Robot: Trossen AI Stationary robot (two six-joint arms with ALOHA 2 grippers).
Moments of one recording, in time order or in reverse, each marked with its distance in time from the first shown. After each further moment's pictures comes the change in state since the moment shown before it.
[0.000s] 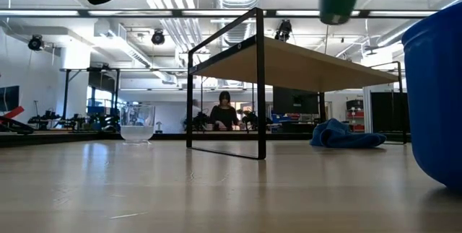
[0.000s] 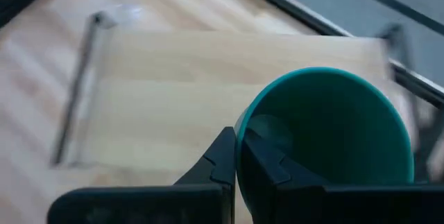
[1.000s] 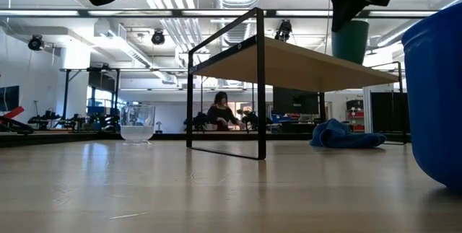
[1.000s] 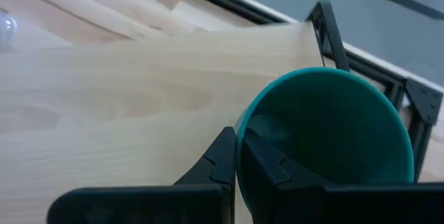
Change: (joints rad) left arm 0.000 0.013 0.000 0.008 -0.016 0.002; right arm -0.404 -0.190 -0.454 0.287 -0.080 -0.221
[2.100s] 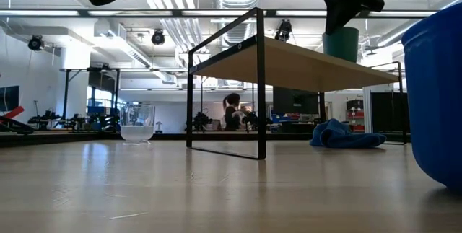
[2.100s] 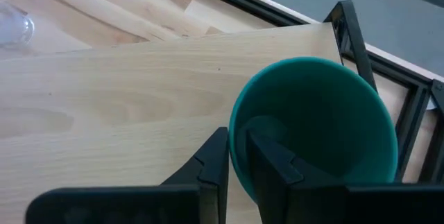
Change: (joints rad) left arm 0.000 0.003 0.000 -0.001 0.000 0.000; right arm -0.035 0.000 -0.020 0.064 -0.063 -0.041
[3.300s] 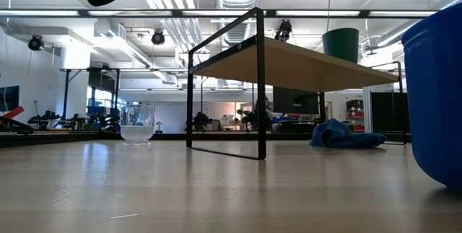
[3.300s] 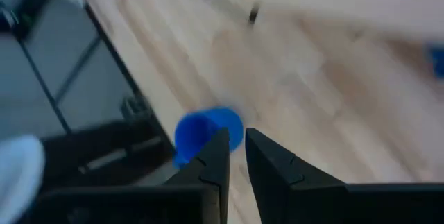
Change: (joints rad) left arm 0.000 0.000 0.000 0.000 0.000 -0.029; right arm 0.509 0.044 0.122 0.008 -0.481 0.272
